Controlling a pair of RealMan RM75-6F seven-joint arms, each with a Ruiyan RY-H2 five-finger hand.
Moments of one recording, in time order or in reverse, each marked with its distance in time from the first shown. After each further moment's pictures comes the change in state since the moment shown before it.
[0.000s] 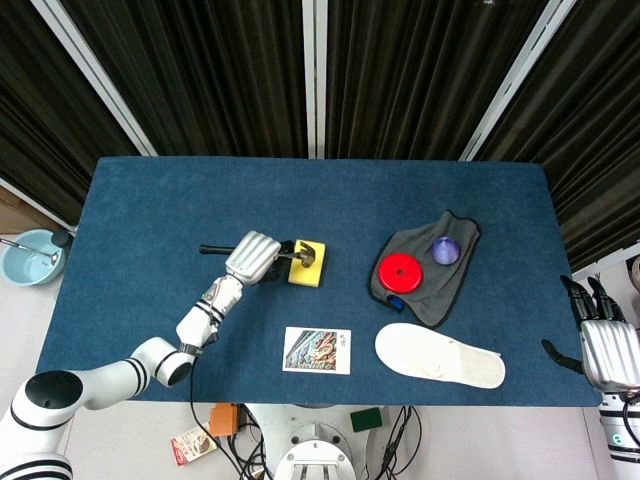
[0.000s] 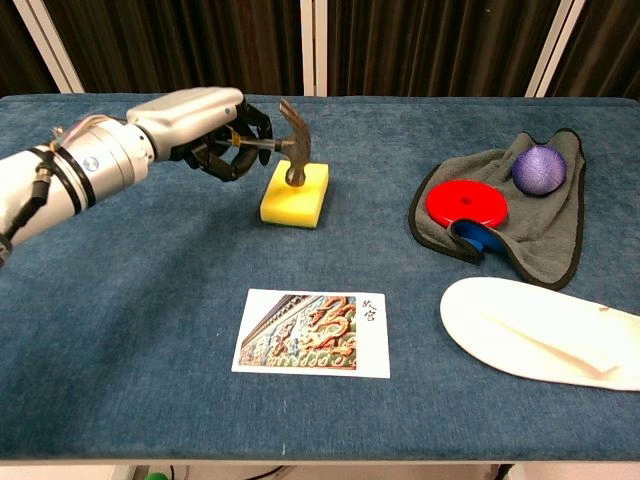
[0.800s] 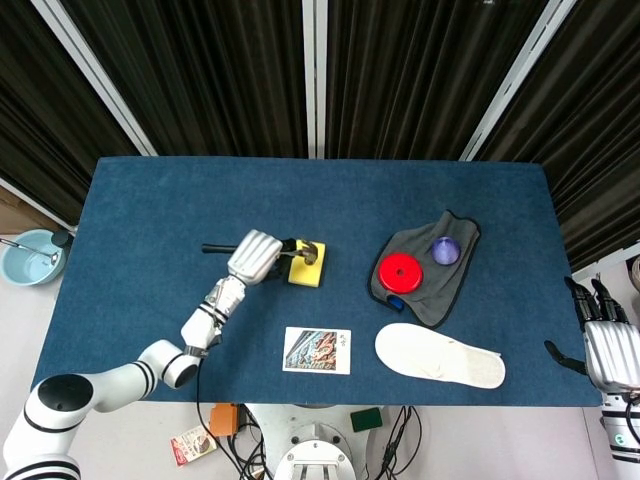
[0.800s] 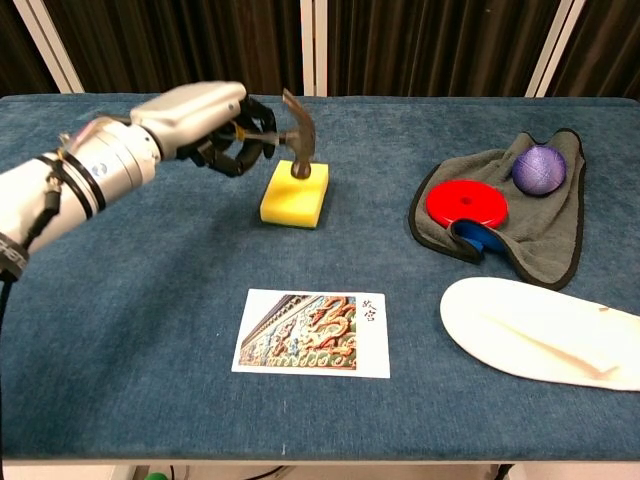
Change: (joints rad) left arm 0.006 -0.065 -0.006 0.072 0.019 0.062 -0.007; right arm -0.006 -0.008 0.000 0.024 0.011 -0.004 0.025
